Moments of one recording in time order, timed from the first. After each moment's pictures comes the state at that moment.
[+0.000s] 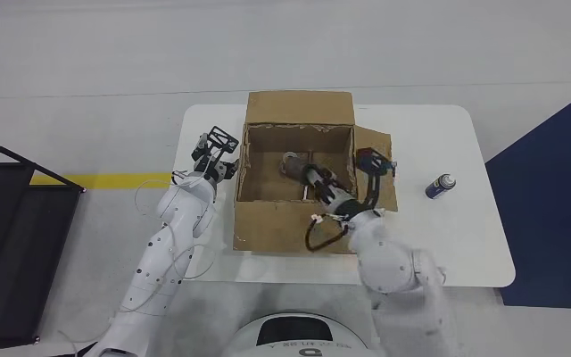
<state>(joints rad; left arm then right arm) 1.33 -1.34 -1.29 -1.58 1.81 -0.15 -0.47 -1.63 -1.50 1.18 -2.17 -0.94 0.52 0.66</state>
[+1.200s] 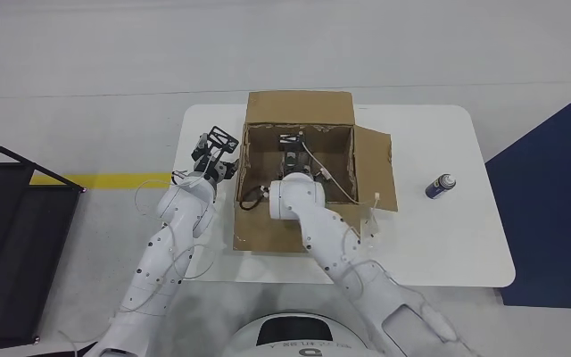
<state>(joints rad) 1.33 -1.34 -1.29 -1.58 1.81 -0.15 -0.47 -1.09 -1.69 0.93 -1.37 -1.67 0.69 1.13</state>
